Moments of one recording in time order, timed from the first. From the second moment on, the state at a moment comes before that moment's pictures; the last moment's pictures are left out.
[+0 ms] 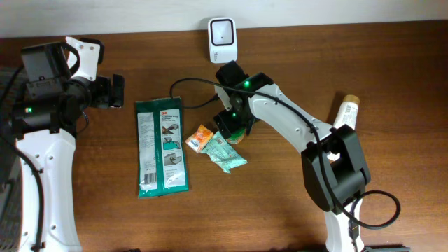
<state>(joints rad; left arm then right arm) 0.16 1.48 1.52 -0.83 0.15 0.29 0.53 2.12 1.70 -0.97 -0.09 0.02</state>
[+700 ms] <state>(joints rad) 0.16 1.48 1.52 -0.83 0.15 0.29 0.37 2.11 2.01 -1.30 -0.77 -0.17</state>
